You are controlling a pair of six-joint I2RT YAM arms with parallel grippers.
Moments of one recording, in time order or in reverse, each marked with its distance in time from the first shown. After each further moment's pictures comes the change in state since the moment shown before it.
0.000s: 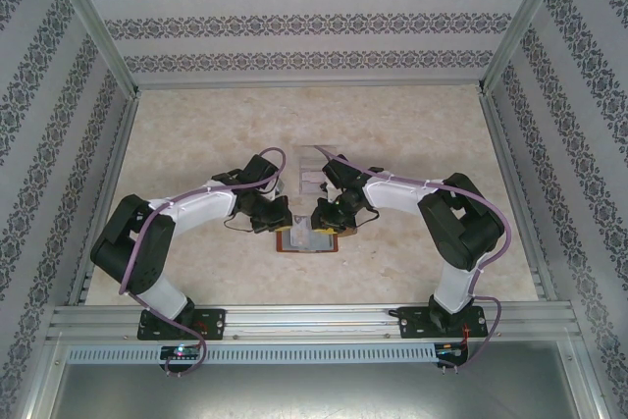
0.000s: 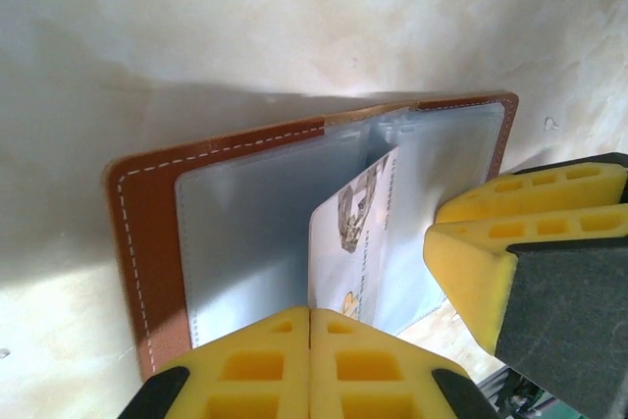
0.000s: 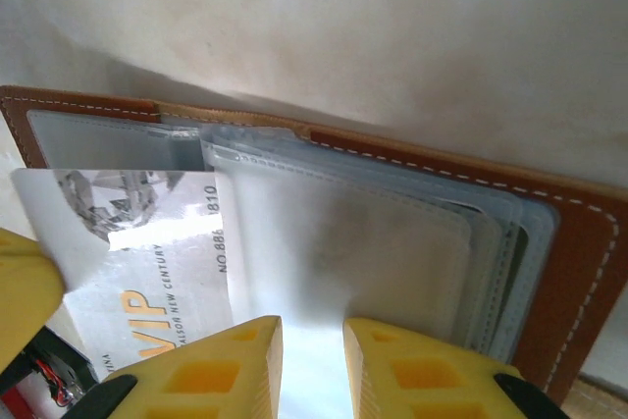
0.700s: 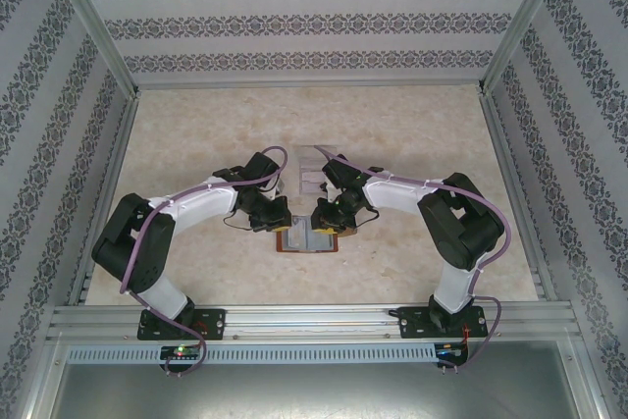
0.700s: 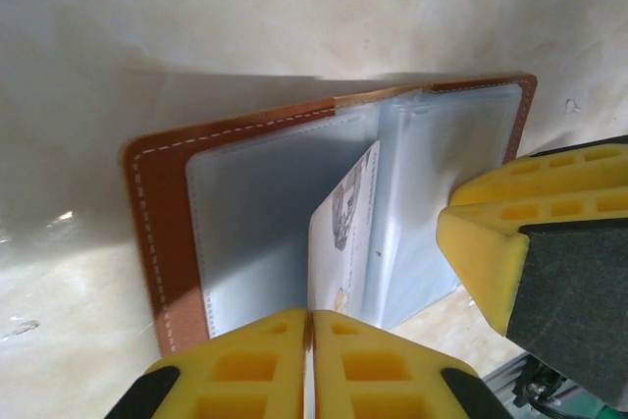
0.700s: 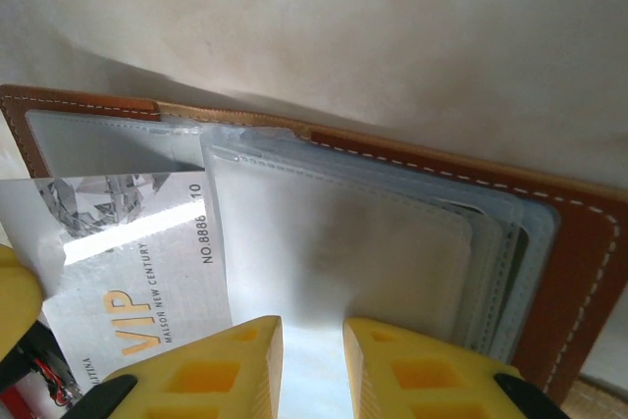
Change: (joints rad) left arm 0.000 0.017 0.039 -0.070 0.004 0.038; right arm 0.000 0.002 0.002 -0.002 0.000 -0.004
